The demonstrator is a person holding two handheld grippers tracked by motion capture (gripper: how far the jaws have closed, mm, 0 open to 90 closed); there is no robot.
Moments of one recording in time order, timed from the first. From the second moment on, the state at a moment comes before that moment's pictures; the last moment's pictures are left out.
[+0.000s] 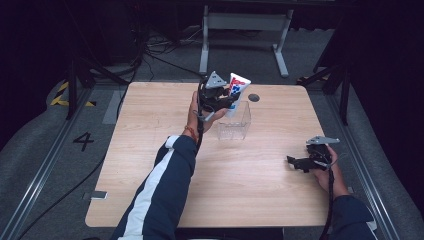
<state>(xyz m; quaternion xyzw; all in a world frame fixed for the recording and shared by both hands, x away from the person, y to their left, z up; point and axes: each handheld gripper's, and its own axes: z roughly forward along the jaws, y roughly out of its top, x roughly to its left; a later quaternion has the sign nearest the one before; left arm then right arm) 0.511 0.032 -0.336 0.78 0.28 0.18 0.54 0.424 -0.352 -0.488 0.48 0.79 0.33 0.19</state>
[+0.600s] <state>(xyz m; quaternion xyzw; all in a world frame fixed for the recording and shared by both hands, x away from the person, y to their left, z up) 0.526 0.023 -0.370 0.79 0.30 0.19 0.51 0.424 -0.352 -0.488 0.47 0.79 0.33 0.19</state>
